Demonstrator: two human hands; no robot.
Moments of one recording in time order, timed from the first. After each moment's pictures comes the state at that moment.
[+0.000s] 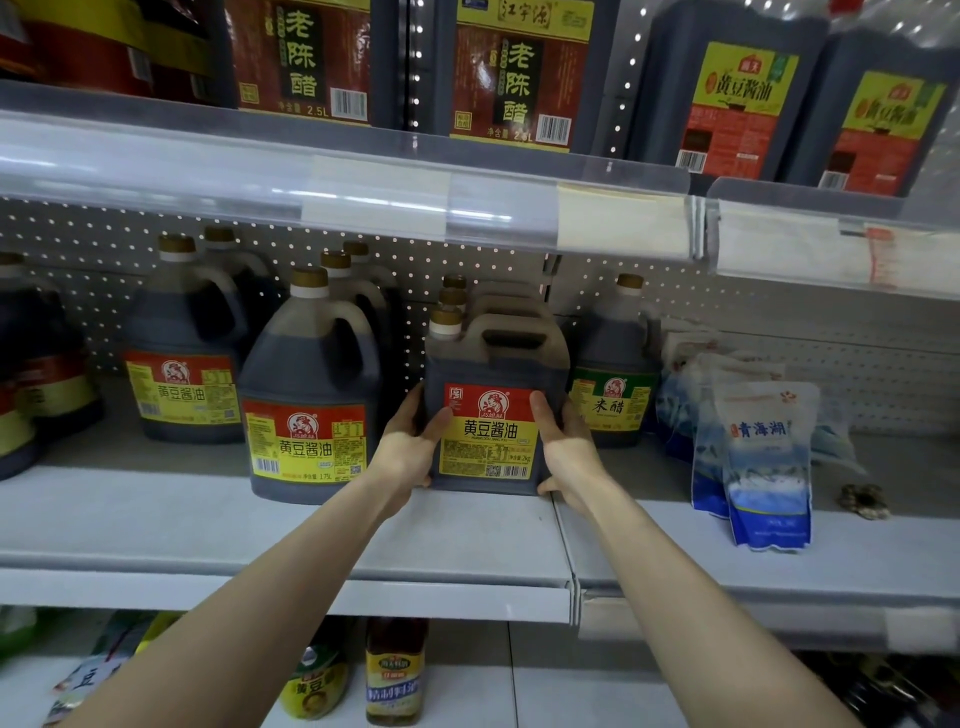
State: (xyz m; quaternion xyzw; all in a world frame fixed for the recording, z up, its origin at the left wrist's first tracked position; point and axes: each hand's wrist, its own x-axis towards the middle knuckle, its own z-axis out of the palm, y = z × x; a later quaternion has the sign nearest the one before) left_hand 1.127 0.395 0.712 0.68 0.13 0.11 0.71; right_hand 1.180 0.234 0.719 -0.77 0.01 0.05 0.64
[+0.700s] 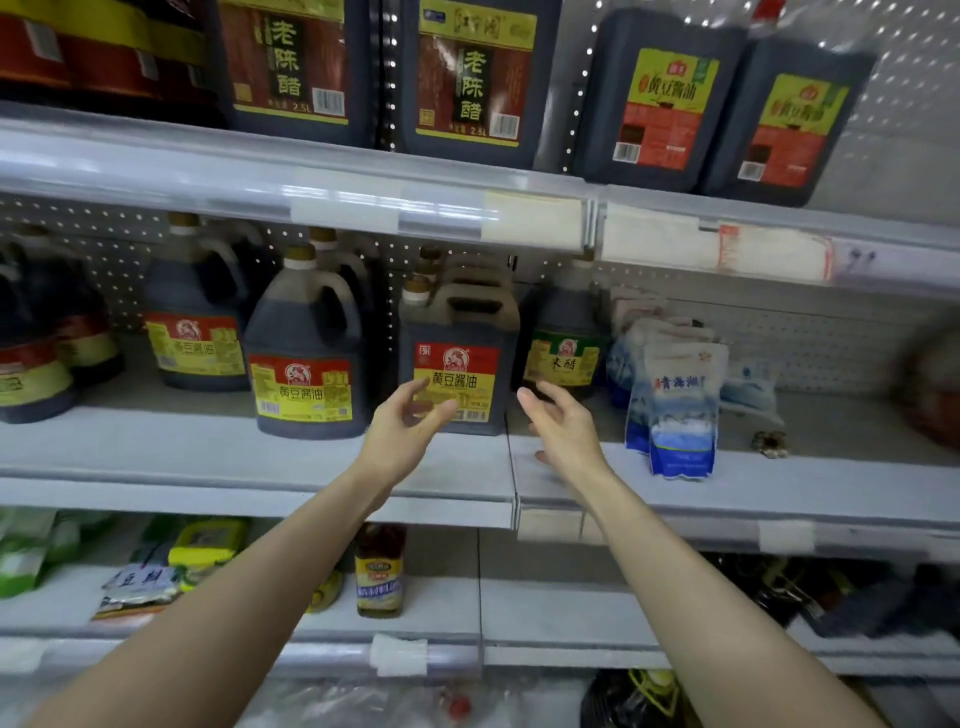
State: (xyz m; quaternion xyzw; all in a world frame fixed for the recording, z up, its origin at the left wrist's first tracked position) left_hand 1.036 0.351 0.741 0.75 0.09 0.14 0.64; right_hand 1.092 0.174 0.749 -0.79 -0.05 0.02 0.61
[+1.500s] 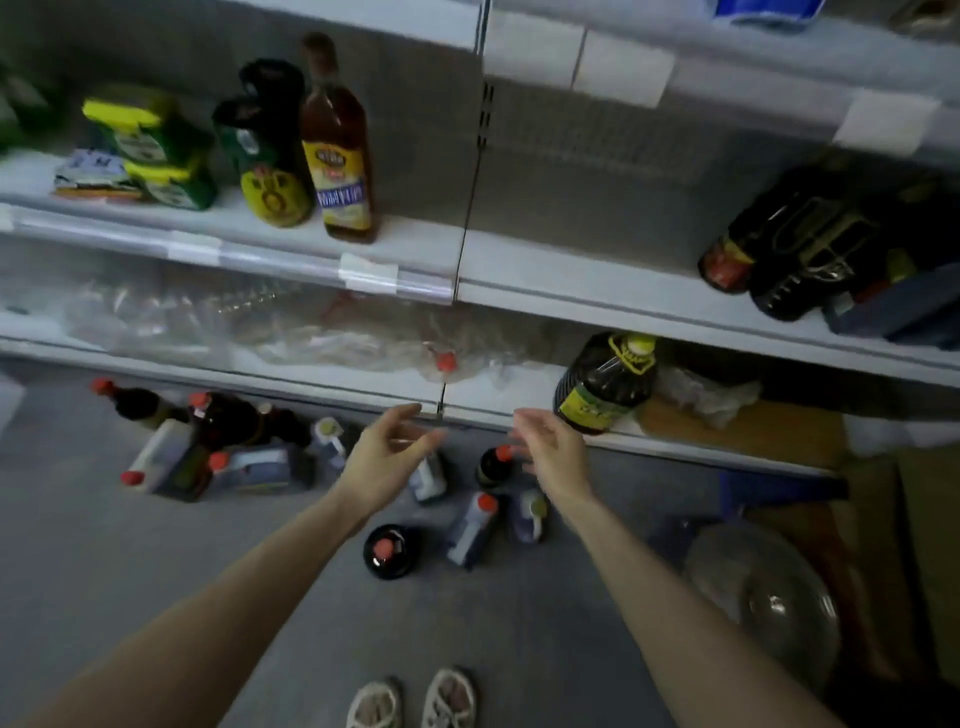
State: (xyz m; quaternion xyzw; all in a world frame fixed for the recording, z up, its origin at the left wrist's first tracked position) left_hand 0.784 0.166 0.431 0.73 0.27 -0.04 0.62; right_hand 0.859 -0.013 0.427 -0.78 0.06 0.21 0.59
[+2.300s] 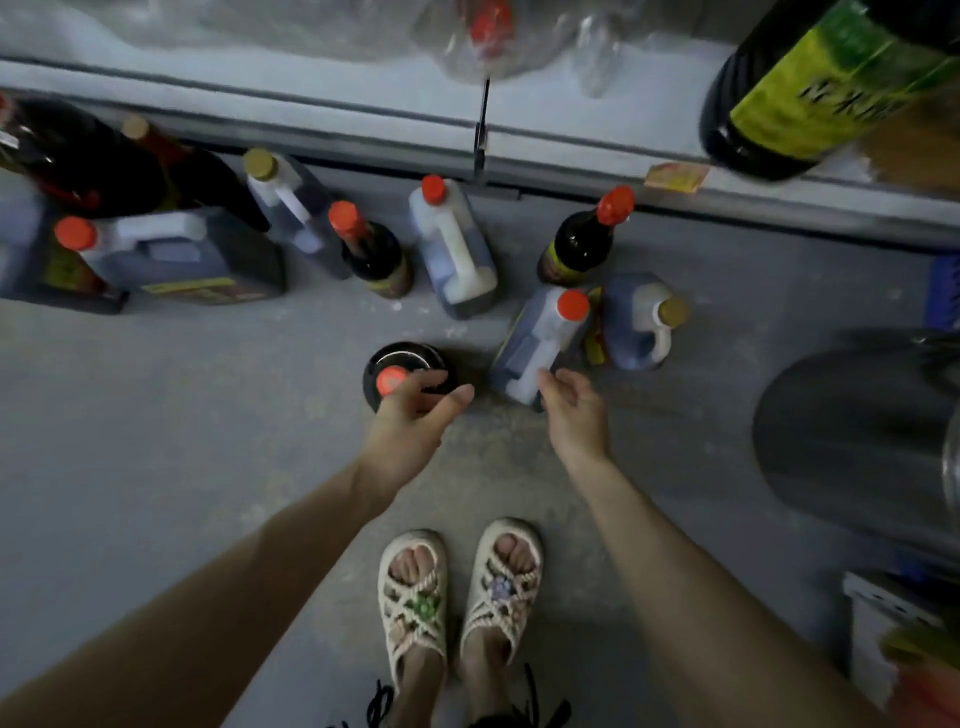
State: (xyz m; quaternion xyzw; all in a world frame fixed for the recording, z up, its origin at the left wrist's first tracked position) left_hand 0.698 0.136 0.053 0.64 0.42 -0.20 0.61; right_hand 0.762 -0.021 0.001 -0.79 0.23 0.27 0.51
